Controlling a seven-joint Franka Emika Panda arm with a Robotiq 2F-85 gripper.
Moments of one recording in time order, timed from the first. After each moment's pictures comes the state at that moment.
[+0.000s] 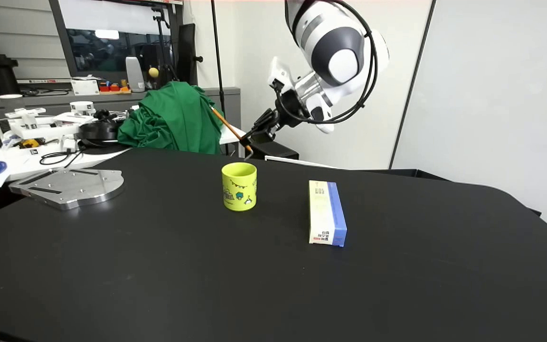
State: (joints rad) arm -0.28 0.75 -0.12 -1.51 0.91 1.71 0.53
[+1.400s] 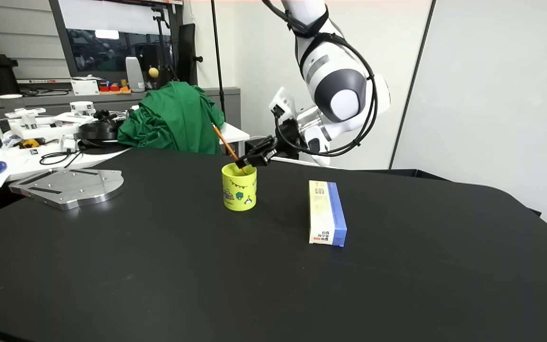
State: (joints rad) arm -0.29 0.85 -0.15 -1.51 0.98 1.65 0.59
